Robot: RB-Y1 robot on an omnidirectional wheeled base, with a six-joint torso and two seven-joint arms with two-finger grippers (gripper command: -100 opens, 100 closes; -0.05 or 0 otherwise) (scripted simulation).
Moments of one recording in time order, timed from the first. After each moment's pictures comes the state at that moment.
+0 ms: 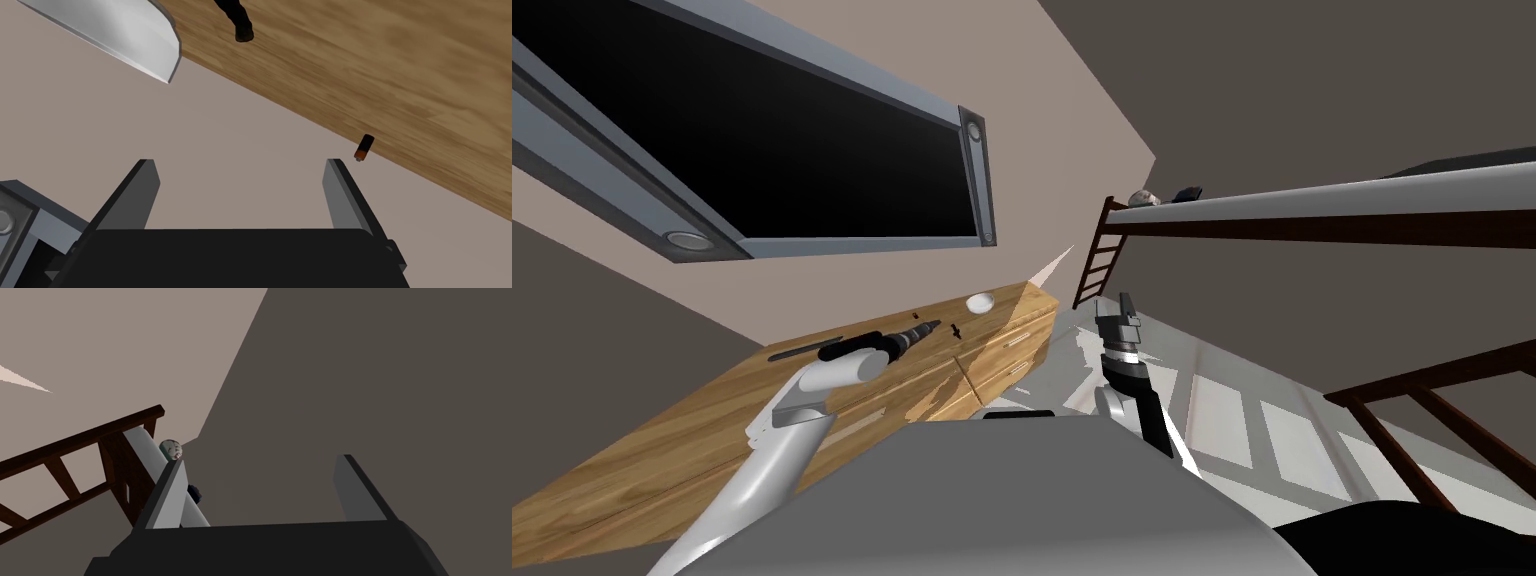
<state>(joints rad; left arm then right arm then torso) 0.18 0.49 0.38 -2.02 0.61 0.92 -1.04 0.50 -0.04 -0.03 -2.30 -0.05 -0.49 -0.08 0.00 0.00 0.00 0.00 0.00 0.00</state>
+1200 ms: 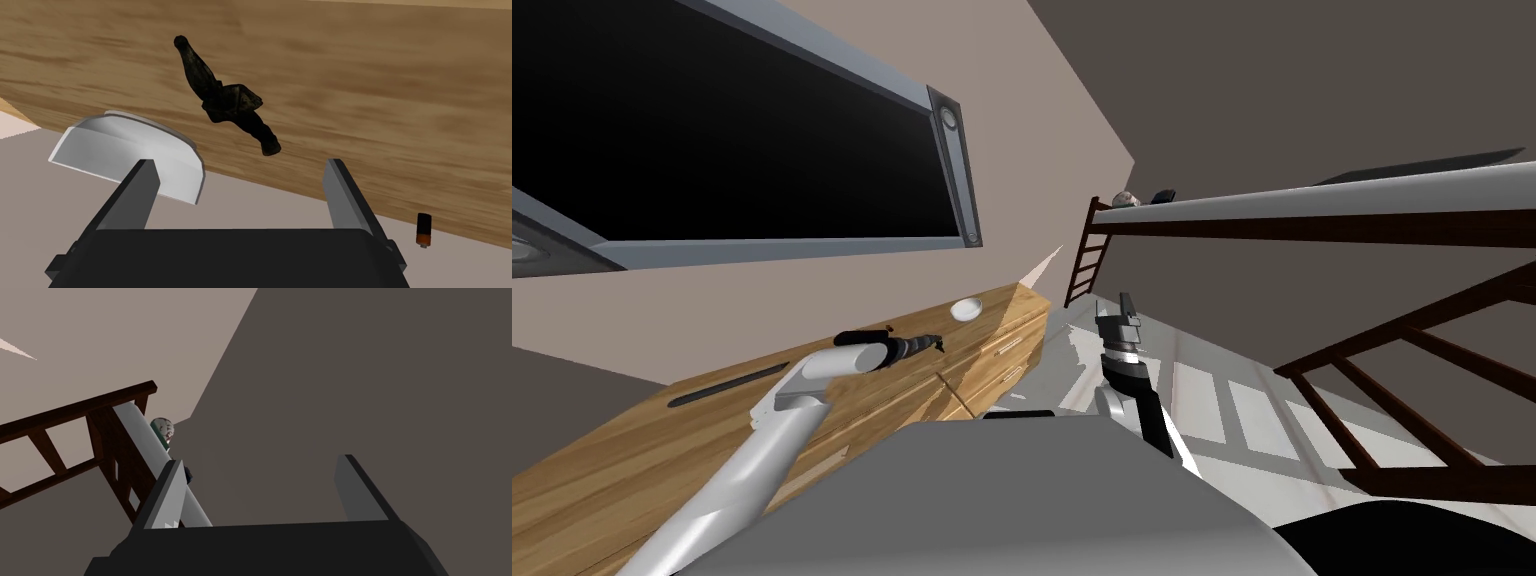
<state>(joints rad) 0.14 0.60 0.35 -1.94 0.70 1.23 -1.18 0.50 -0.04 -0.03 -2.30 -0.05 -0.49 -0.08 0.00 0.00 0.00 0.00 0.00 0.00</state>
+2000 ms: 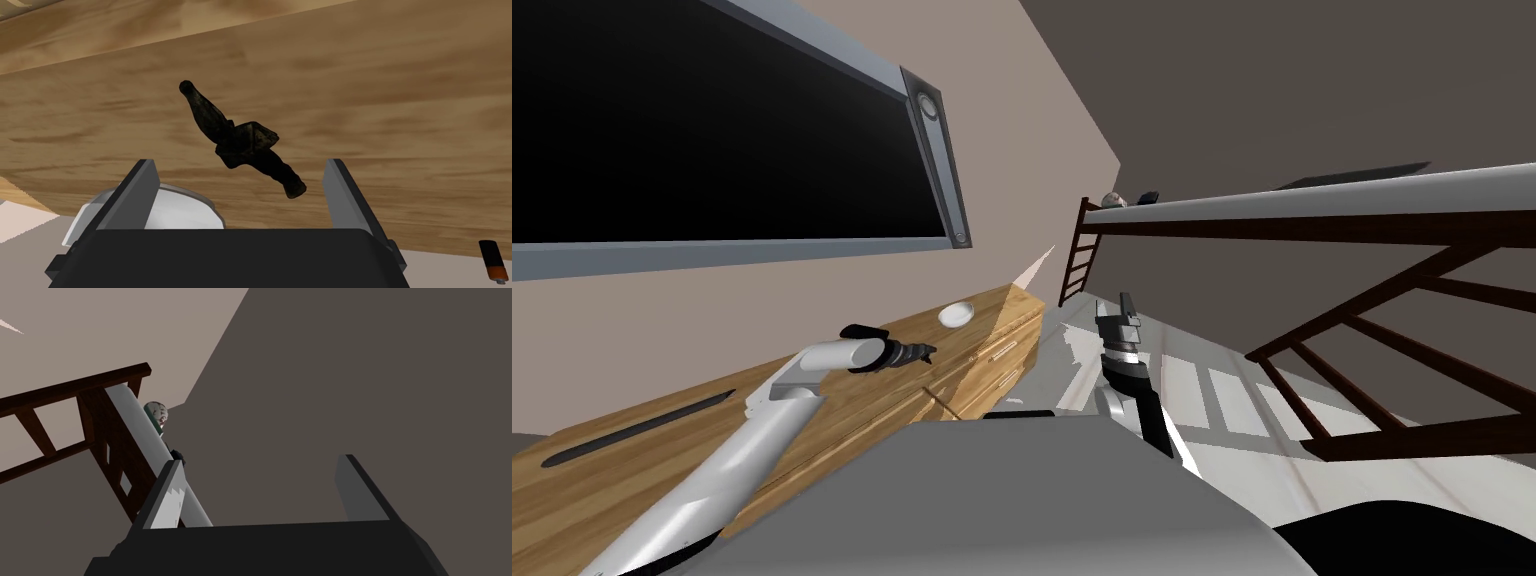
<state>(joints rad) 0.11 0.70 0.32 -1.88 0.75 1.43 -1.26 0.50 -0.04 -0.03 -2.30 -0.05 -0.49 -0.08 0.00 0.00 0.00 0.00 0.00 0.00</state>
